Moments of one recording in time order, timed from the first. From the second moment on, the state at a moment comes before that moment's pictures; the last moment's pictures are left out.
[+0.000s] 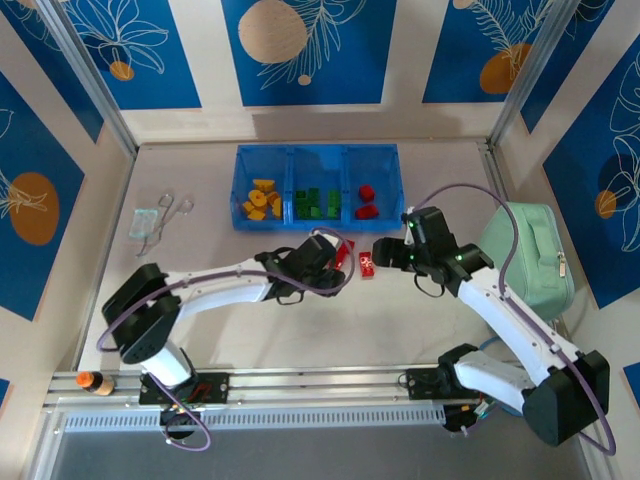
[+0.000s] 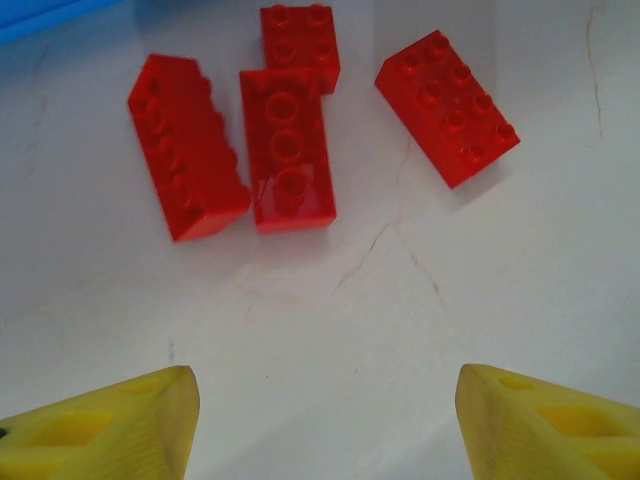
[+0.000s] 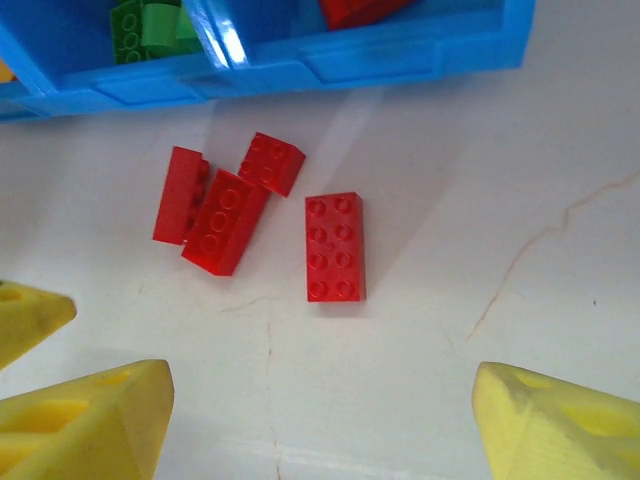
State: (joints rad) left arm -0.98 1.64 1.05 -0.35 -0.15 -0.46; right arm 0.43 1.02 0.83 -0.70 -0.04 0.50
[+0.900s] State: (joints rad) left arm -0.77 1.94 1.26 -0.35 0.03 -0.49; right arm 0.38 1.00 0.78 -0.65 -0.11 0.52
